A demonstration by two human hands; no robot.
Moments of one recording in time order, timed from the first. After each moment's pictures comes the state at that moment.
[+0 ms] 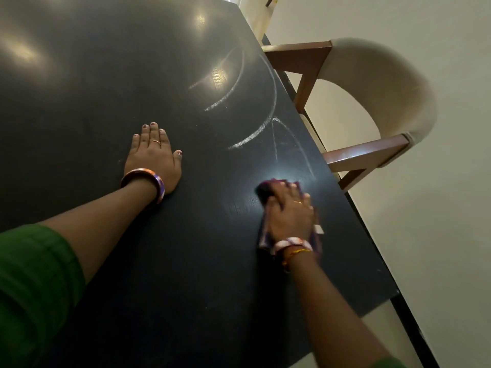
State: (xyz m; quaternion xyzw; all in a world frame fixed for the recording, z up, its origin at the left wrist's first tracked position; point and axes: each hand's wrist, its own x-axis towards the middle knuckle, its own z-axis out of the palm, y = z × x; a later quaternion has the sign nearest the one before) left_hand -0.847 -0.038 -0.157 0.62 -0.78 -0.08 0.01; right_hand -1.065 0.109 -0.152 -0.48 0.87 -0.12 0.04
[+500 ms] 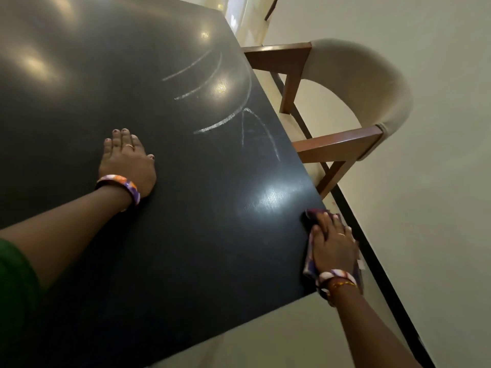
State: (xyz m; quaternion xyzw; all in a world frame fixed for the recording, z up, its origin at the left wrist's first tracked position) left_hand -0.877 0.038 -0.139 0.68 -0.74 -0.05 -0.03; right_hand -1.200 0.246 -0.147 -0.41 0.91 -0.09 0.02
